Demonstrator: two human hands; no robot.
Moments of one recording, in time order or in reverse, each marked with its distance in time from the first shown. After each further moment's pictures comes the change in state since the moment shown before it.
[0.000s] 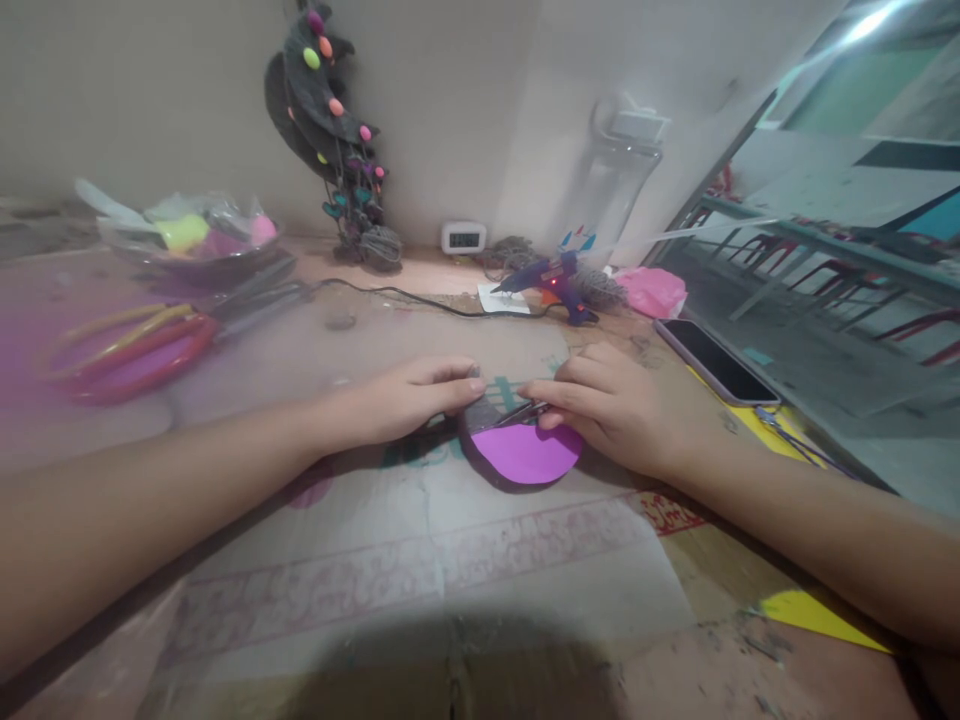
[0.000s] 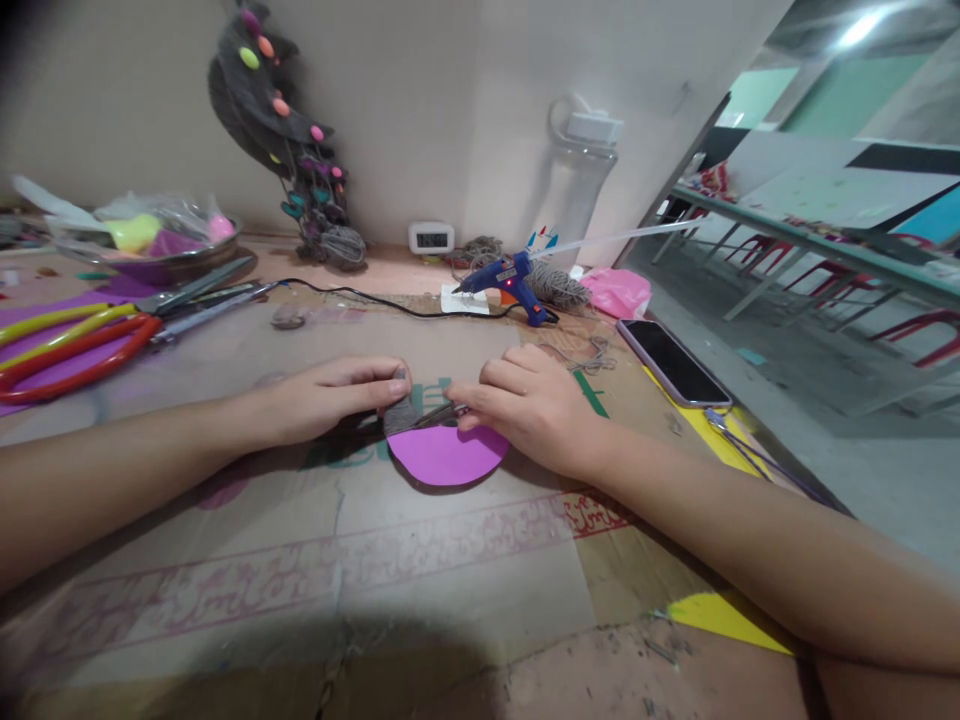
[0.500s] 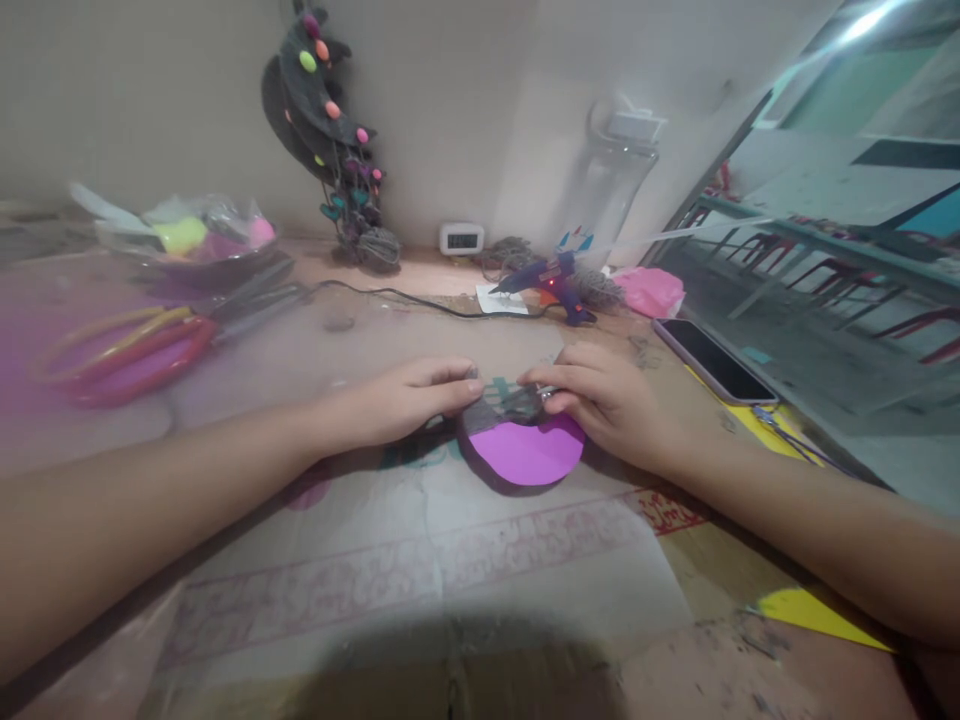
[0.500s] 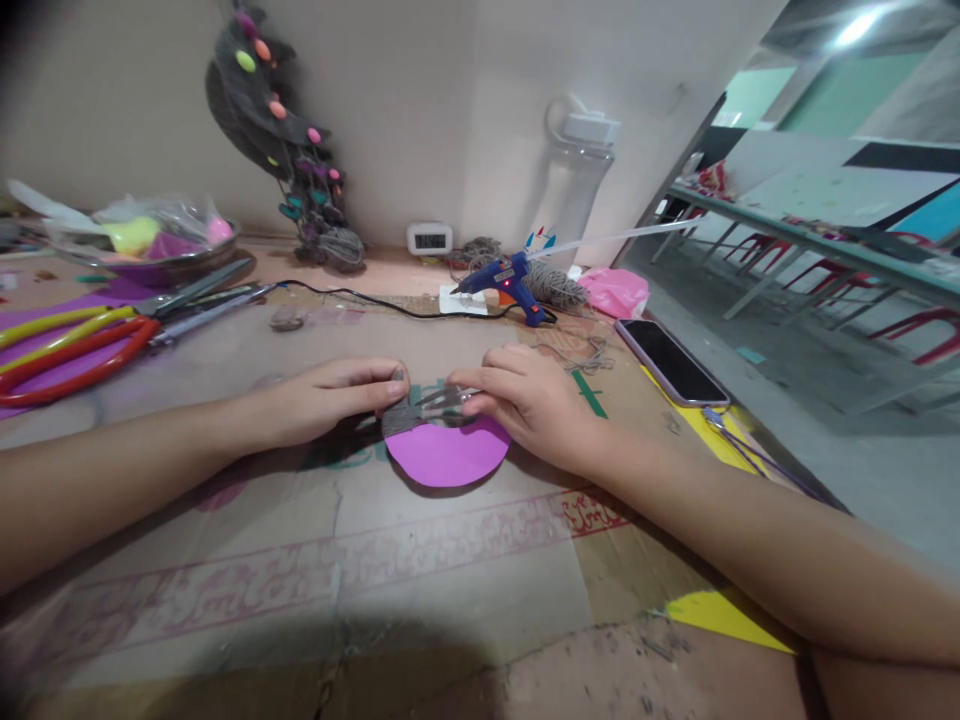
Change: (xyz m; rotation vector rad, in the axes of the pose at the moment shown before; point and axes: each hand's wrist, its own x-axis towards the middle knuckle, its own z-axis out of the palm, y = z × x) left_hand 0.000 0.002 0.000 -0.019 -0.012 -0.014; right_hand -0.004 0.004 0.018 0.272 0.124 0.167
